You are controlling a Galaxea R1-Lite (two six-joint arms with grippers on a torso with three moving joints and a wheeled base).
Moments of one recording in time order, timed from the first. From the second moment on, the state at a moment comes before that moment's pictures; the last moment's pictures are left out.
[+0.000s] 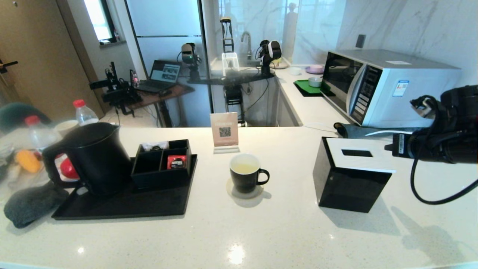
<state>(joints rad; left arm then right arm) 0.00 0.00 -0.02 0.05 0.01 -0.01 -0.04 1.67 -1.04 -0.06 0.10 0.10</state>
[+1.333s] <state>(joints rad) 0.00 0.00 -0.02 0.05 0.01 -0.01 0.02 1.68 -1.06 -0.04 0.10 0.13</state>
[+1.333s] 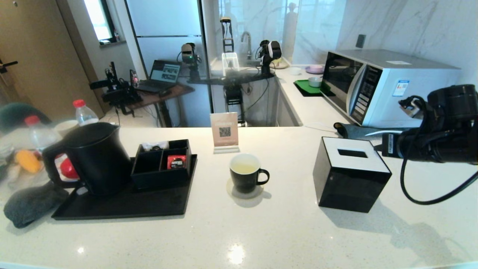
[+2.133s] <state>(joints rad) 0.00 0.00 -0.02 0.05 0.01 -0.01 0.02 1.65 -1.04 -0.05 0.11 0.13</state>
